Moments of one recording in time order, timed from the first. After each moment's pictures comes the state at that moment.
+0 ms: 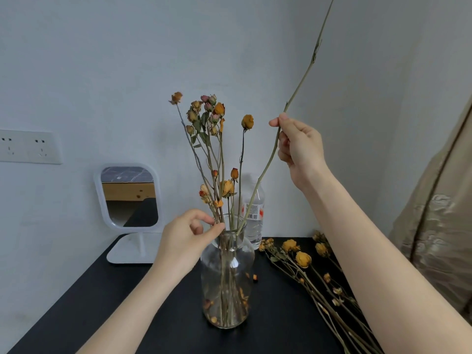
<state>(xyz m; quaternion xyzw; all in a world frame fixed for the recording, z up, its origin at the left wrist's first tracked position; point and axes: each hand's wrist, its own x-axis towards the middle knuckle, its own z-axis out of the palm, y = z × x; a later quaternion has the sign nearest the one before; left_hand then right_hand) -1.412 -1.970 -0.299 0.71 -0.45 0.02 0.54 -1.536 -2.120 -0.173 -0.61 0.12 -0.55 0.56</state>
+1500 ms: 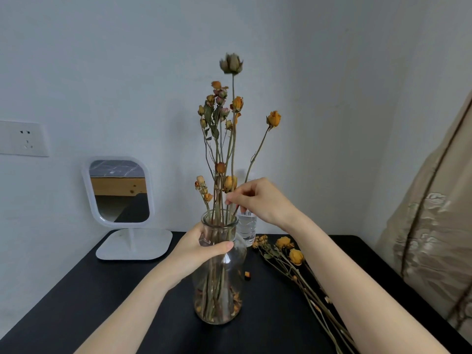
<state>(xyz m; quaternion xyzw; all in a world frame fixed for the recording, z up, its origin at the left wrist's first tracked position) -1.393 -2.002 -0.344 0.66 -0.46 -0.26 0.53 -1.526 -2.107 -0.245 -0.87 0.19 -0.29 0.34</state>
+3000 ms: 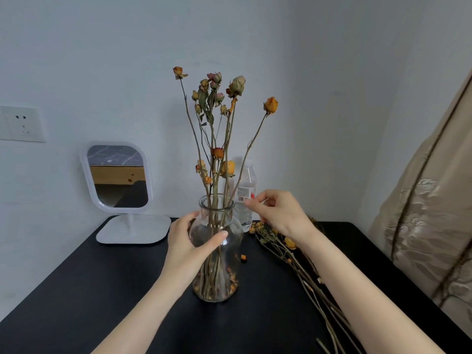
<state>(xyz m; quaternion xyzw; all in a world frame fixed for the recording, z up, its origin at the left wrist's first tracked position) -1.426 -1.981 -0.365 0.69 -0.37 -0.12 0.61 -1.565 -2.108 -0.288 -0.82 0.29 -0.32 0.37</state>
